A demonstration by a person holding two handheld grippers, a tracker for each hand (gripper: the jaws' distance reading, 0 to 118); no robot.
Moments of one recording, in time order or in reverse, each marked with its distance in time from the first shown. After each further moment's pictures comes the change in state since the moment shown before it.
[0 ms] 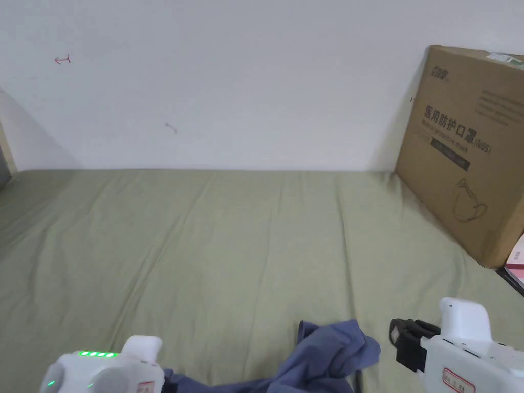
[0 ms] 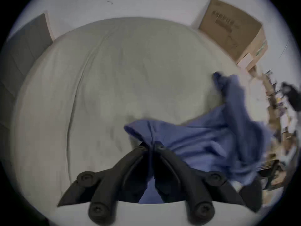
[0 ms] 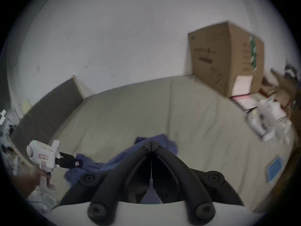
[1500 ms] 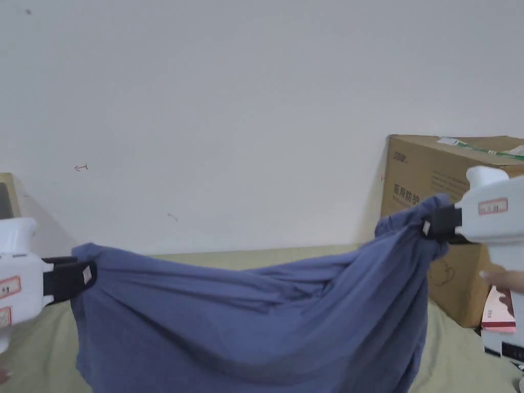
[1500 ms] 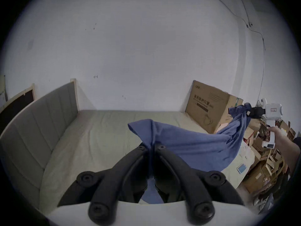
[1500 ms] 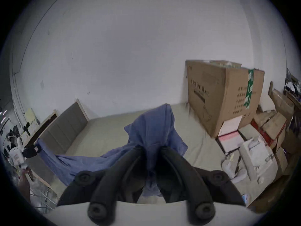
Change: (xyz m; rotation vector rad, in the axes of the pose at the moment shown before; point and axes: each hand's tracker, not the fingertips) left arm 0.042 0.079 0.316 0.678 0.092 -0.094; right arm 0.016 0.244 0.143 0.144 -0.047 0.048
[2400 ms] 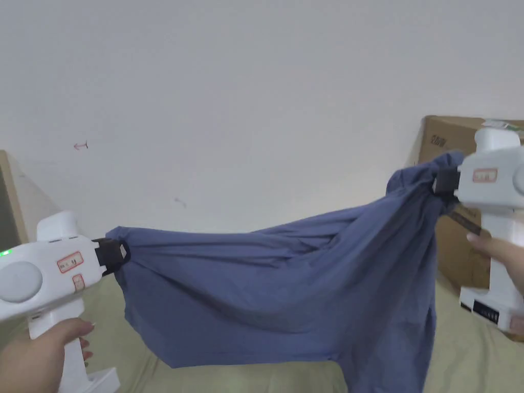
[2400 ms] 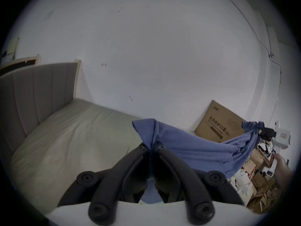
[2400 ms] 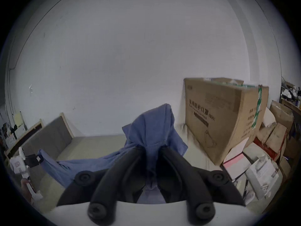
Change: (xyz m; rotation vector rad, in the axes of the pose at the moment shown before) left arm -0.064 -0.036 -0.214 0.069 0.056 0.272; right arm -0.007 0.013 -0.169 0.150 -0.096 0.029
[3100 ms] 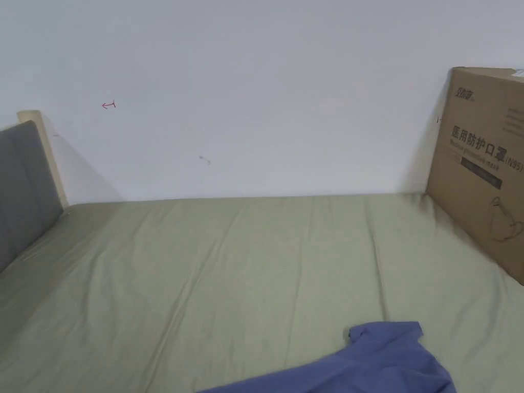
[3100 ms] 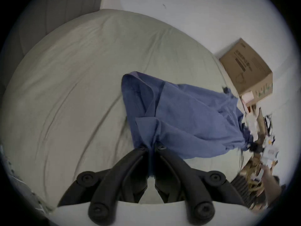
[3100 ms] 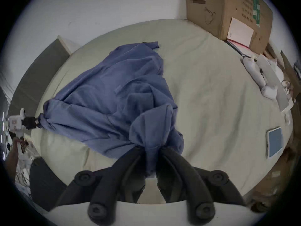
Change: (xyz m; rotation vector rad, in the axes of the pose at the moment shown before) left arm -0.093 -0.253 0.157 -0.711 0.143 0.067; right arm 0.082 -0.362 0.144 -0.760 0.059 0.060
